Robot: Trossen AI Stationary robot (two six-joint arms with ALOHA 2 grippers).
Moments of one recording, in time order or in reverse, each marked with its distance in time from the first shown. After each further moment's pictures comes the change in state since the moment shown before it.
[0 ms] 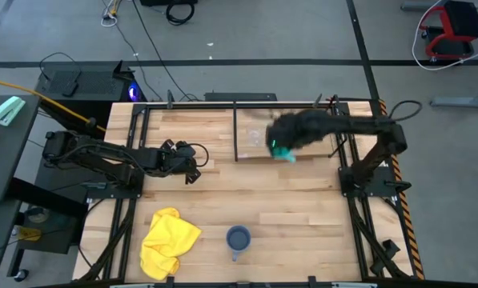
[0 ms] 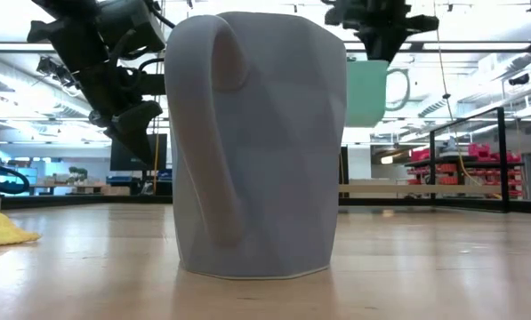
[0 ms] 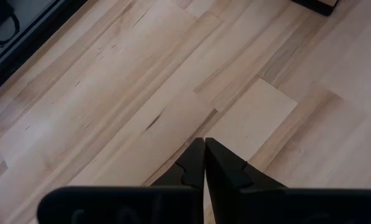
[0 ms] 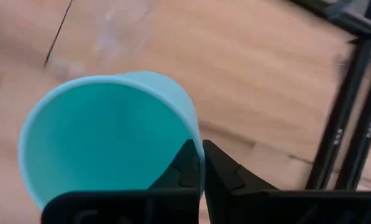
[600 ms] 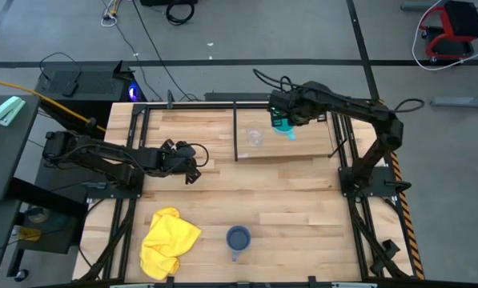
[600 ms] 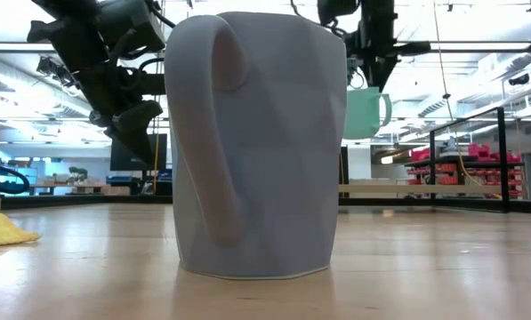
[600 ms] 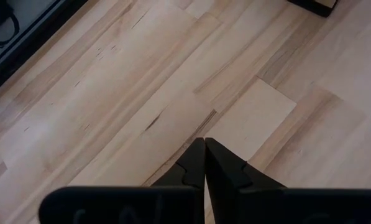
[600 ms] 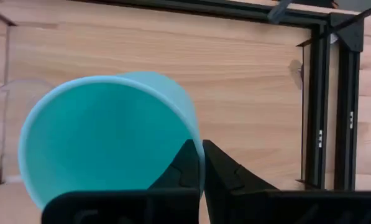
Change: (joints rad) left arm -0.001 0.000 0.000 0.004 0.000 0.000; right arm -0.304 0.021 -0.003 0.044 -0.007 -0.001
